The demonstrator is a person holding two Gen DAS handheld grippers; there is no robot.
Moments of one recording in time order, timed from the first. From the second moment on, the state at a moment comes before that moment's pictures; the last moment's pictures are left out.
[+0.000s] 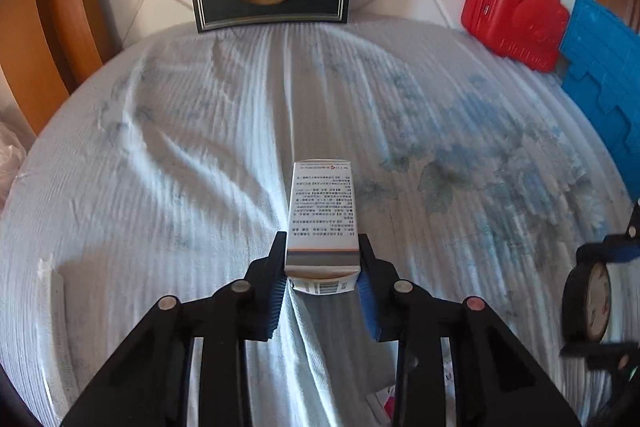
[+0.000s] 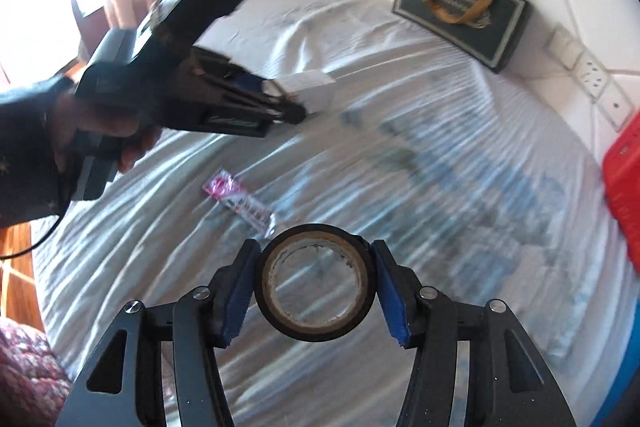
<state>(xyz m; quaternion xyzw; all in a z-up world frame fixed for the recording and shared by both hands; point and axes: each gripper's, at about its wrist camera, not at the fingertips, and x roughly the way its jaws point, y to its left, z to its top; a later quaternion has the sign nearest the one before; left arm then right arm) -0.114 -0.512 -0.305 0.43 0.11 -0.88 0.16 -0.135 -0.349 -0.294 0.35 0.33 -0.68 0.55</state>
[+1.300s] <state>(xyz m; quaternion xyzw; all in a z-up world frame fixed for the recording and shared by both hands) -0.099 -0.527 -0.310 0.46 0.16 -0.87 0.13 -0.157 -0.321 -0.269 0.39 0.26 -0.72 0.52</state>
